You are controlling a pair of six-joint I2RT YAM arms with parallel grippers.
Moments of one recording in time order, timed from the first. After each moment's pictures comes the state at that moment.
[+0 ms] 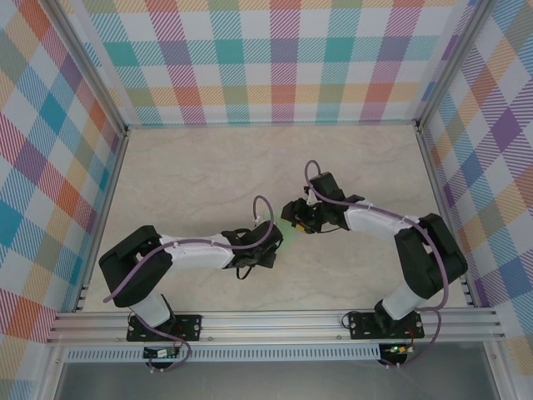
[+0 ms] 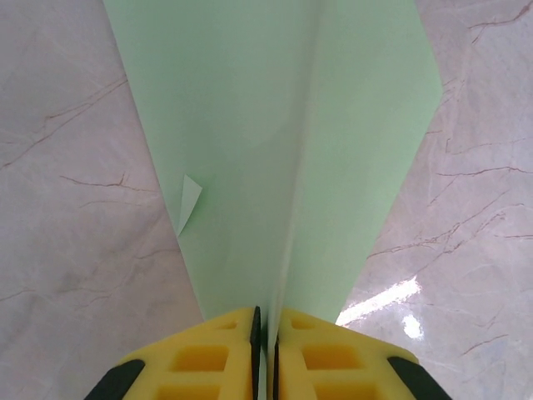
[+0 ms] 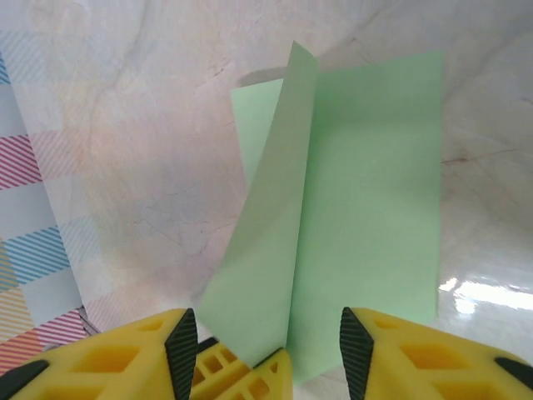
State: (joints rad) left arm -0.98 1.63 0.81 -0.26 -0.17 -0.64; right arm 0.54 1.57 0.87 -0.23 -0.46 0.92
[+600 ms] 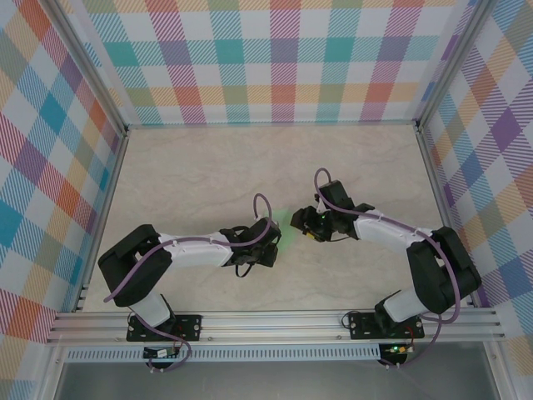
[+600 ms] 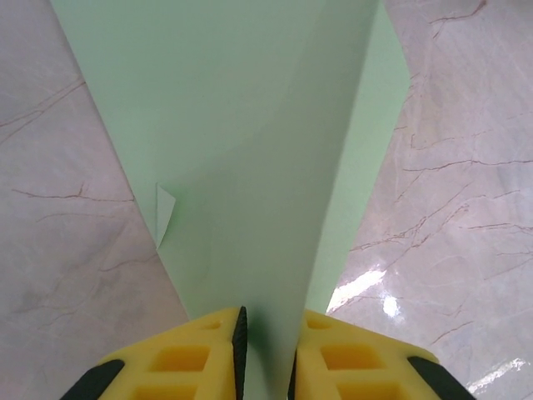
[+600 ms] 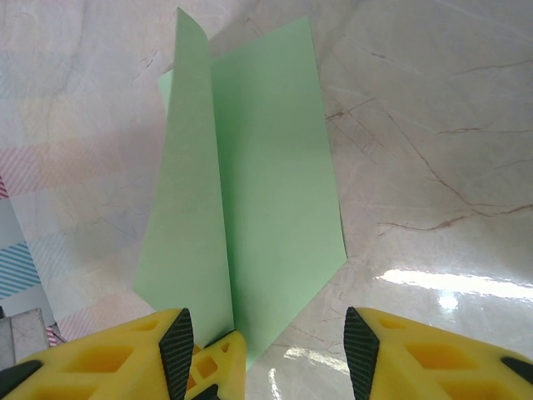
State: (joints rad) left arm -0.95 1.63 0.81 -0.24 -0.08 -0.60; right arm 0.53 1.47 0.77 -0.27 -0.41 0.92
